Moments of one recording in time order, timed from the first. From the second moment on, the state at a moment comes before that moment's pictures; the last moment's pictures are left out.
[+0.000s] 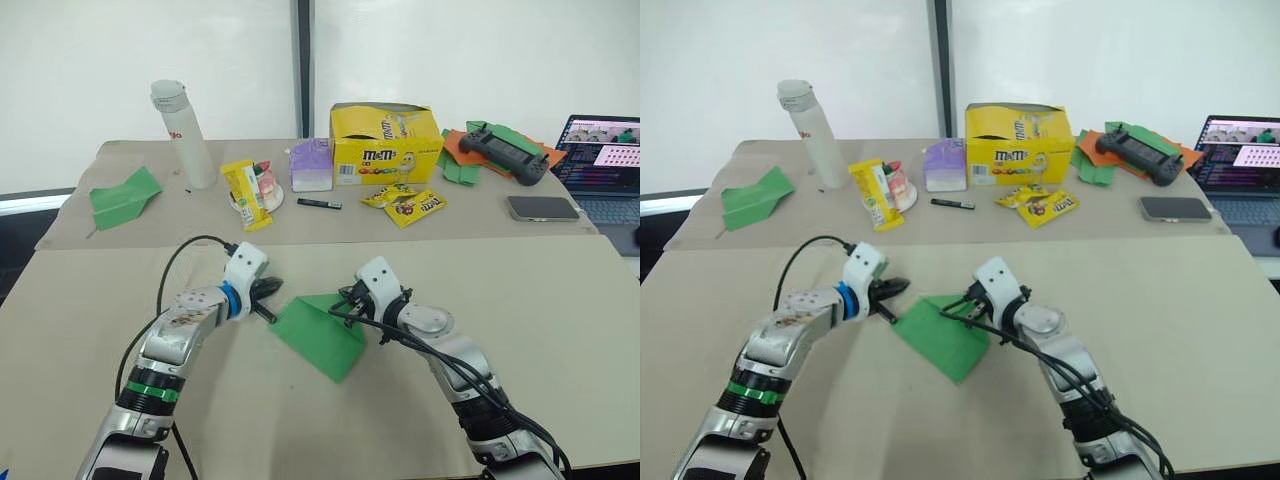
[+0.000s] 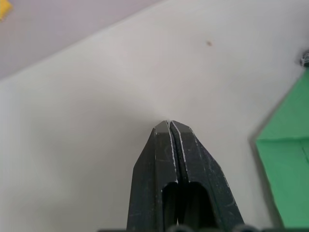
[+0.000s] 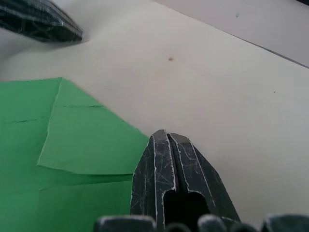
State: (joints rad) left arm -0.40 0.42 -0.11 -0.02 -0.25 0.64 -0.59; right arm -0.33 -0.27 0.27 -0.12 0.05 0.62 0.45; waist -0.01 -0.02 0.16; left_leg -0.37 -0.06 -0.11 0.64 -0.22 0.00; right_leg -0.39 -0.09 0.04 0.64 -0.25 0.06
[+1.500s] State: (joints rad) left arm -0.46 0.35 -0.29 0.10 -0.19 0.51 -0.80; right arm -0.07 -0.66 0.18 -0.59 0.29 0.90 0.70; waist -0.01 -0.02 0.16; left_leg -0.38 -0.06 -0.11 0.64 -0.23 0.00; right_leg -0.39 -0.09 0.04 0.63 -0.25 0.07
